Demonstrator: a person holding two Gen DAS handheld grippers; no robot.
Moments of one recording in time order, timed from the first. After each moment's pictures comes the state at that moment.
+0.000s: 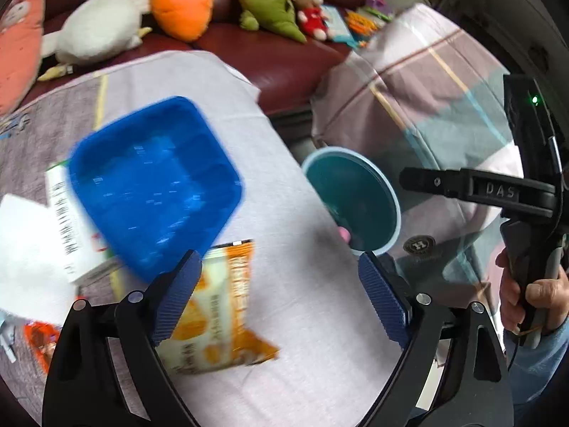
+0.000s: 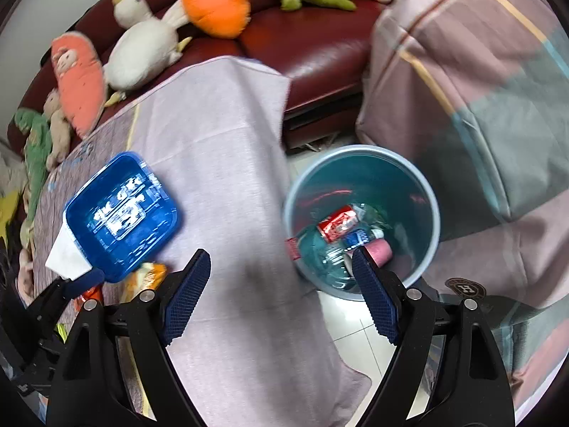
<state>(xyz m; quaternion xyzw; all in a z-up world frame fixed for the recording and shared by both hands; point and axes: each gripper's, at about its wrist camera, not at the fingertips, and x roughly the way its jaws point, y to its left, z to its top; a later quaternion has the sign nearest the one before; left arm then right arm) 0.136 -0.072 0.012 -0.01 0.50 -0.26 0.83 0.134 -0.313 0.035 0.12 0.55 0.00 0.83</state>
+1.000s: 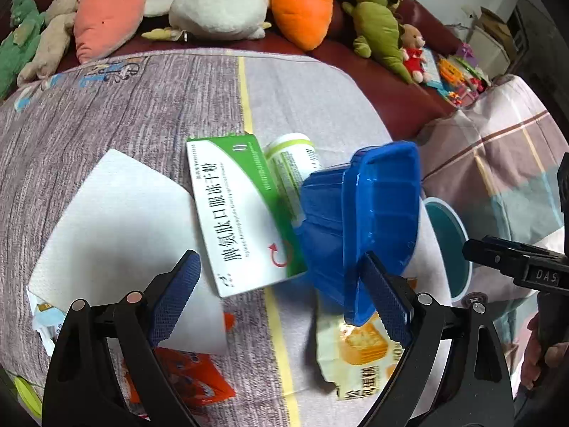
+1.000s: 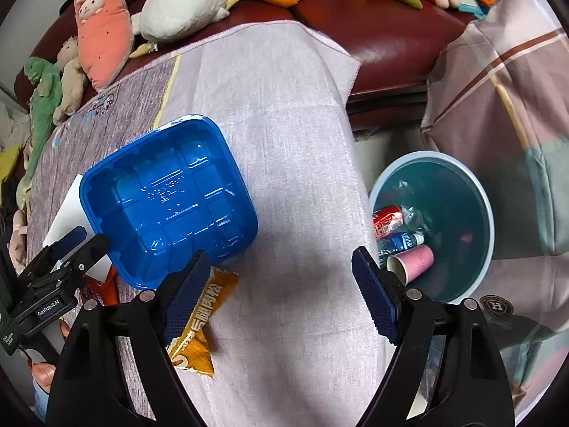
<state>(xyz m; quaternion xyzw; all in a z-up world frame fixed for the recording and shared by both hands) 0.183 0.054 -0.015 -0.08 0.50 -0.11 0.85 0.175 -0.208 0.012 0.07 0.59 0.05 0.81</state>
